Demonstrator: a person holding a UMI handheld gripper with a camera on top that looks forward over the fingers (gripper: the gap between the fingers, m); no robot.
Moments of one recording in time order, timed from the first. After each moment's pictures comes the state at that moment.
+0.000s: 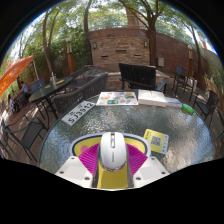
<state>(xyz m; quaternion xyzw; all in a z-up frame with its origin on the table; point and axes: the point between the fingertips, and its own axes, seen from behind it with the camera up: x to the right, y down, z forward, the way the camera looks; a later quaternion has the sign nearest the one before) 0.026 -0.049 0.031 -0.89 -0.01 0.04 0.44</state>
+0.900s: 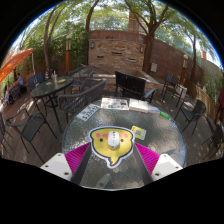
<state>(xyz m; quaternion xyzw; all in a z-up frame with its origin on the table) -0.002 -0.207 0.175 -0.90 -0.02 -0.04 0.44</state>
